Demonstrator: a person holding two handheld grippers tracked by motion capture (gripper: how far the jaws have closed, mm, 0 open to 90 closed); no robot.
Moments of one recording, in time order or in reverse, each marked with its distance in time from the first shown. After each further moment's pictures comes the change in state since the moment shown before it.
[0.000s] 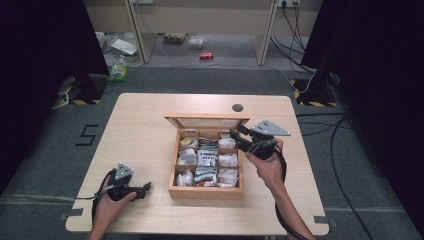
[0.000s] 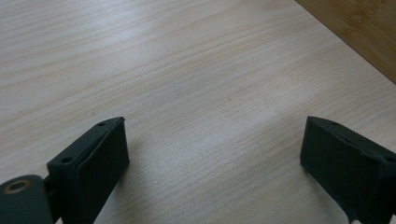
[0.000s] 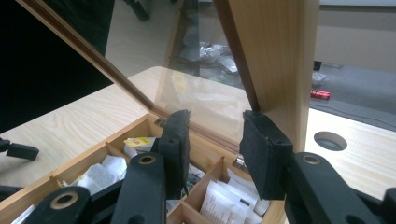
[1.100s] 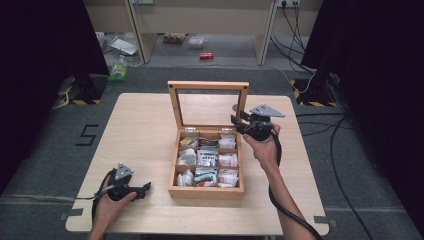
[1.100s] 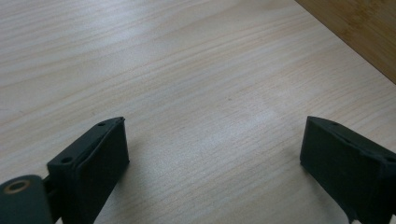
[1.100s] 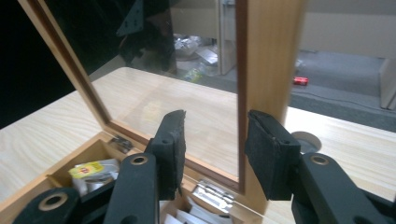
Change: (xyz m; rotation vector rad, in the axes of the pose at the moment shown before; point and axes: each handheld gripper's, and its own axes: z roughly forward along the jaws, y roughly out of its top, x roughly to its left) left arm 0.000 0.000 0.000 -0.001 0.002 0.001; right arm -0.032 0.017 0.039 0.047 -0.101 0.061
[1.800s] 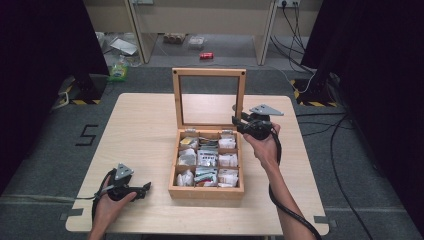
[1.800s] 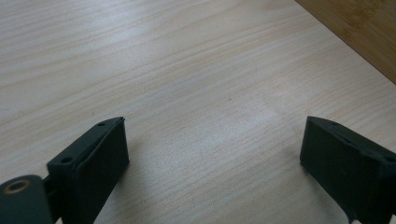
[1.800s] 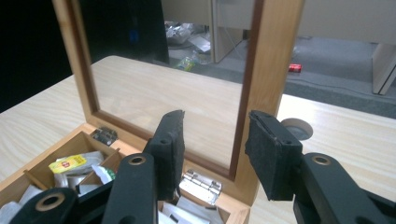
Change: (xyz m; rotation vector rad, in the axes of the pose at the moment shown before) left arm 0.000 0.000 0.000 0.000 0.000 0.000; right arm -0.005 -0.004 0.006 0.053 -0.013 0.010
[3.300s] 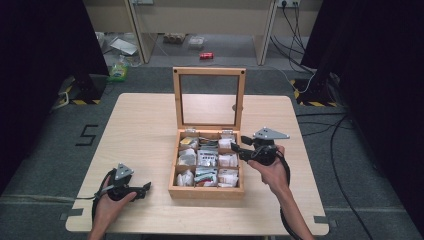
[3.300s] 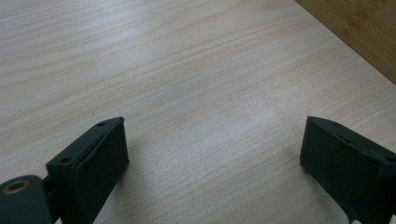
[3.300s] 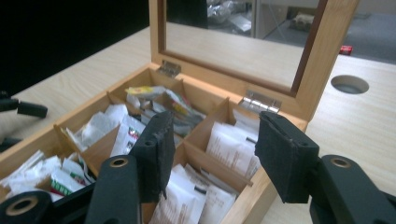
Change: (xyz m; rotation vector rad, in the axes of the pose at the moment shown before) left arm 0.000 0.000 0.000 0.001 -0.001 0.000; right arm 0.020 -0.048 -0.045 0.069 0.154 -0.034
